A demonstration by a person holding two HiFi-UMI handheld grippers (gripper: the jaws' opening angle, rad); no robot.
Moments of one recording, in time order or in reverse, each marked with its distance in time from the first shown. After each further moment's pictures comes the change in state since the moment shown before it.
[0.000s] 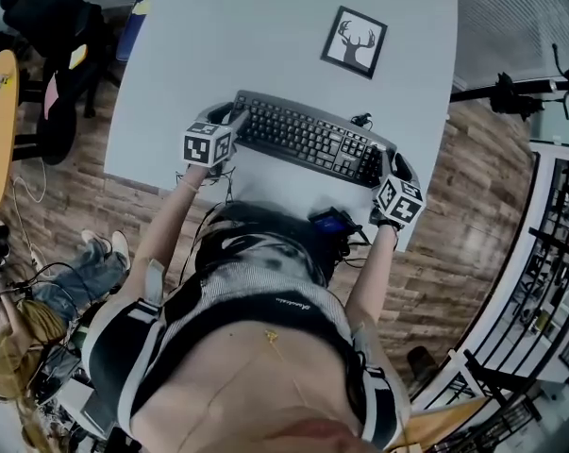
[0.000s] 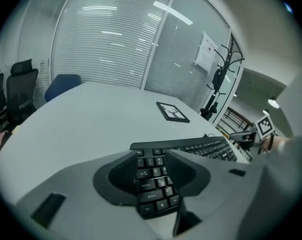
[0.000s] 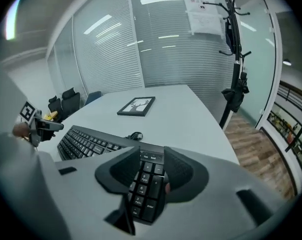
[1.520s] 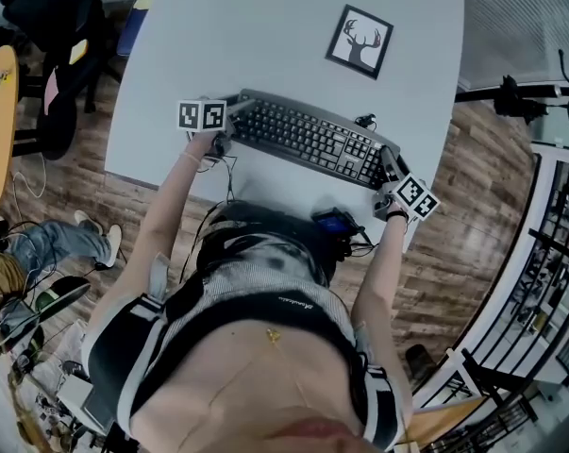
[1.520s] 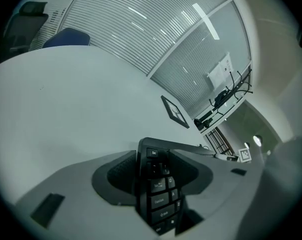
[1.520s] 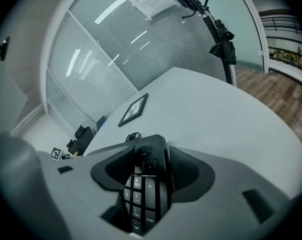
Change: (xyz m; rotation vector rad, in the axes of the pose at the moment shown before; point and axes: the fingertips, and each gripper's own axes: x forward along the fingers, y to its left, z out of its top) left arm 0.057 0.021 -0.022 -0.314 0.087 -0.257; right arm 0.041 -0.012 -0.025 0.448 -0.026 0.283
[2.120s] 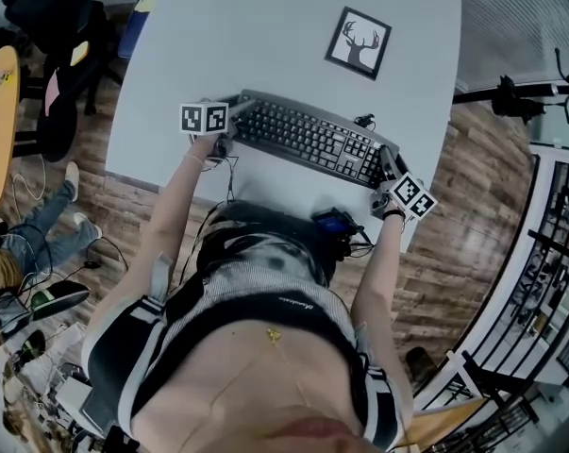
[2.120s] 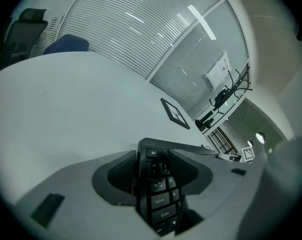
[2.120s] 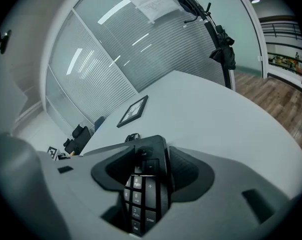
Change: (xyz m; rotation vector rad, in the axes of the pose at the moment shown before) left arm -0.002 -0.001 0.001 0.036 -0.042 0.022; right arm -0.001 -0.001 0.000 -0.026 -0.031 -0.027
